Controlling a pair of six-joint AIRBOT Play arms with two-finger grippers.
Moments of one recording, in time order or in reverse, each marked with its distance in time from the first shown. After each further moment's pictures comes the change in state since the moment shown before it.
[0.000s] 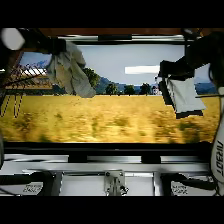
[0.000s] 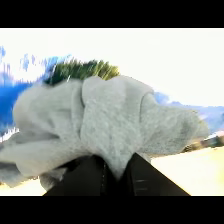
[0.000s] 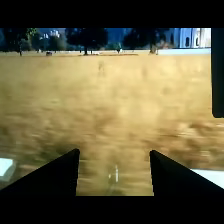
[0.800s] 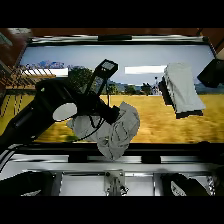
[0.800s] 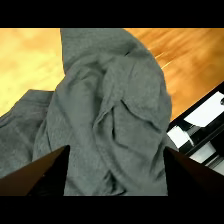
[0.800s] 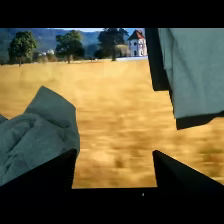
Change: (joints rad) left arm -0.588 0.191 -0.464 0.005 -0.097 -0.189; right arm 0.000 0.430 0.000 -0.163 -0.246 0.019
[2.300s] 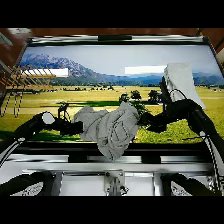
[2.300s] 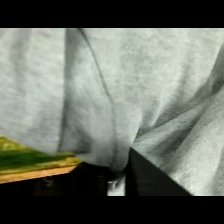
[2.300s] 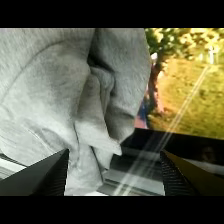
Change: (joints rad) left arm 0.630 0.051 -0.885 -0.560 0.403 0.181; right arm 0.003 -0.198 -0.975 0.591 0.499 -0.057
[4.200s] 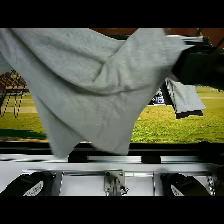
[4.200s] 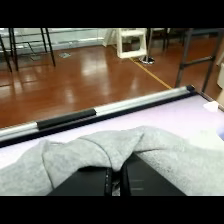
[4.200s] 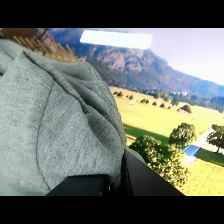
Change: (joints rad) left arm 0.045 0.296 1.202 0.179 -0.120 0.244; right arm 0.259 0.296 0.835 -0.264 -0.073 0.055
